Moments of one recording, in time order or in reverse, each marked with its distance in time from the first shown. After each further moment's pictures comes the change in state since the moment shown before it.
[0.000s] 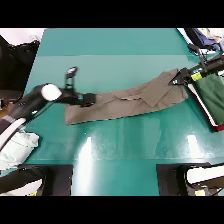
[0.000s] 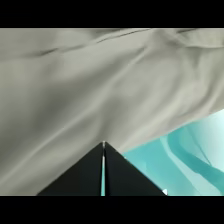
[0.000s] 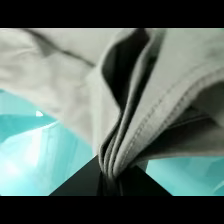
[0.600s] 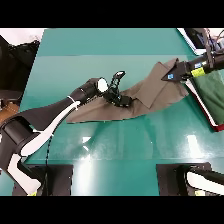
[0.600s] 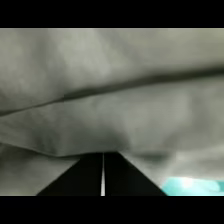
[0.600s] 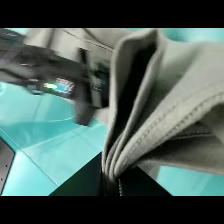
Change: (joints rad) left arm -0.219 -0.518 0.507 -0.064 -0.093 0.097; right arm 0.220 0.324 -0.059 0.003 -0.101 0.155
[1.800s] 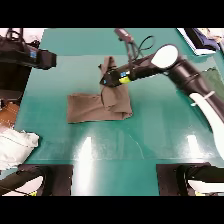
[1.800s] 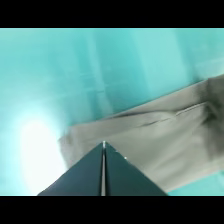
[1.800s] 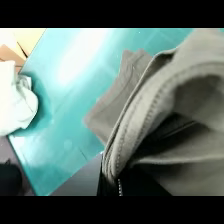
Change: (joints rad) left arm 0.486 0.640 0.028 0.433 -0.377 0.038; right arm 0.581 -0.224 0.060 0.004 -0.556 0.078
